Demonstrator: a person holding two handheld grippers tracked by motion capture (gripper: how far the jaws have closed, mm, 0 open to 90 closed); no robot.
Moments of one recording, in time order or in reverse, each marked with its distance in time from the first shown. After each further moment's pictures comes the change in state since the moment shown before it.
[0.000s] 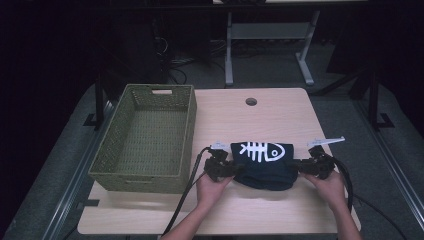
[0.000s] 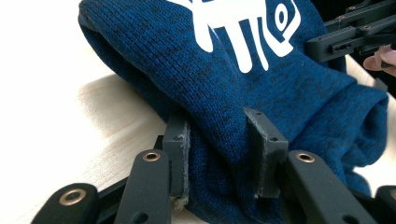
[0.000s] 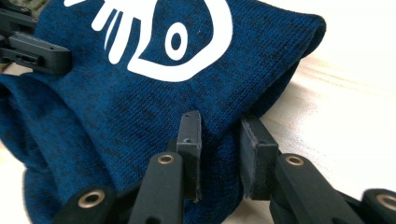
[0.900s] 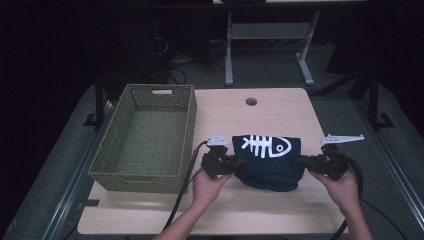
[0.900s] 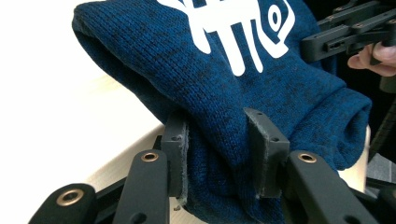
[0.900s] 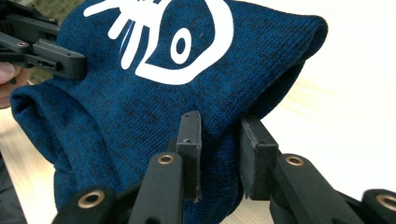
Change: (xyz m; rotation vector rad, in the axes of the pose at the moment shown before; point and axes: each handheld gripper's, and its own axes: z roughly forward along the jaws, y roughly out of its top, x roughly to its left) left arm -0.030 0.026 -0.044 -0.058 -0.040 0.097; right arm 0.030 0.011 -0.050 -0.099 0.031 -0.028
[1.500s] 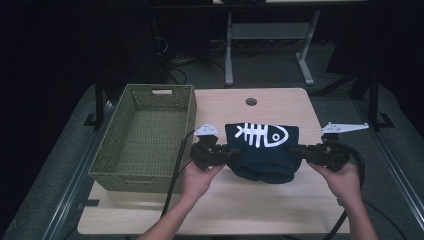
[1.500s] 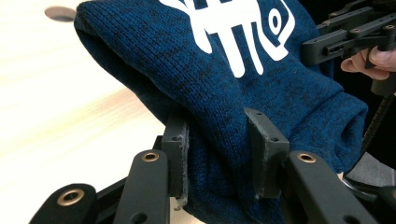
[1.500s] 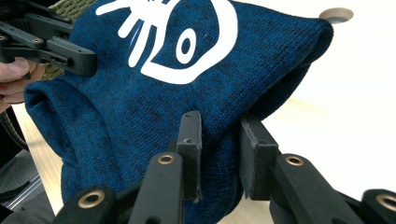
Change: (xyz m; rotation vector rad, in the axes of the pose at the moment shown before) left arm -0.003 0.028 -0.041 -0.049 0.005 0.030; right arm 0.029 0.035 -0.016 -0.051 0.028 -0.073
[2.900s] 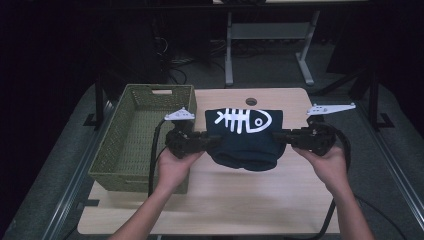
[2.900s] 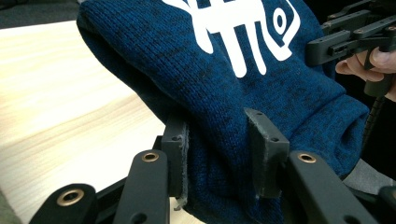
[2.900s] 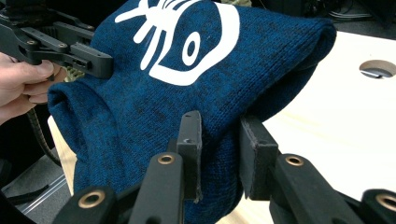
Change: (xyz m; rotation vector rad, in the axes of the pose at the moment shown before) left arm 0.024 0.025 -0.061 -0.038 0.008 -0.013; right arm 0.037 0.056 0.012 -0.041 0.081 -0.053
